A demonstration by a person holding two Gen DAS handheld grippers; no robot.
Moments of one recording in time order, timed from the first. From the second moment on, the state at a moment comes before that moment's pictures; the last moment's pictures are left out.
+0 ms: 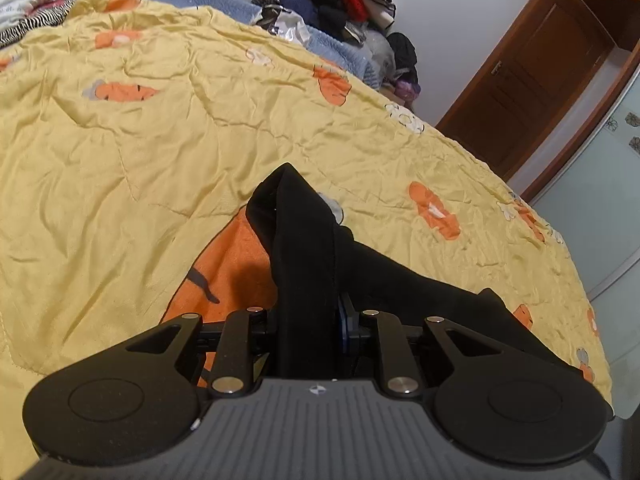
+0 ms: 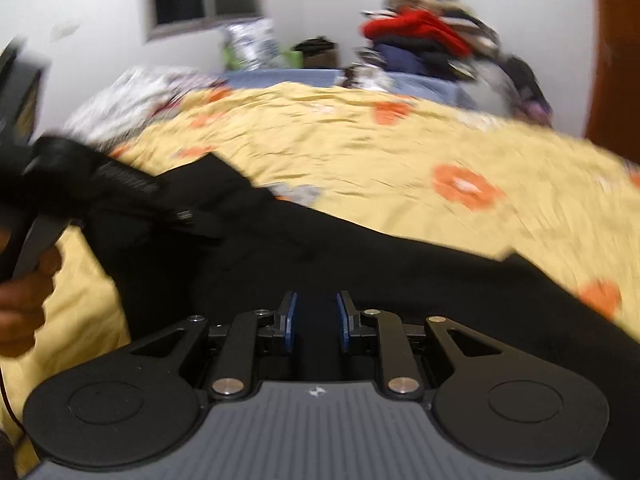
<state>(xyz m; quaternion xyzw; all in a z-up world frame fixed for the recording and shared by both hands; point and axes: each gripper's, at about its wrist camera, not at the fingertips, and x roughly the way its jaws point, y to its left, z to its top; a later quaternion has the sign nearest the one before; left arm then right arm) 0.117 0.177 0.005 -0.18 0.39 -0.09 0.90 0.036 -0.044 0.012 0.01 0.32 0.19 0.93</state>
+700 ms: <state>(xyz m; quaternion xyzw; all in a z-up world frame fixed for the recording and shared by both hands) 0.114 0.180 -0.018 -0.18 0.41 -0.04 0.89 0.128 -0.154 0.012 0.03 0.37 0.14 0.92</state>
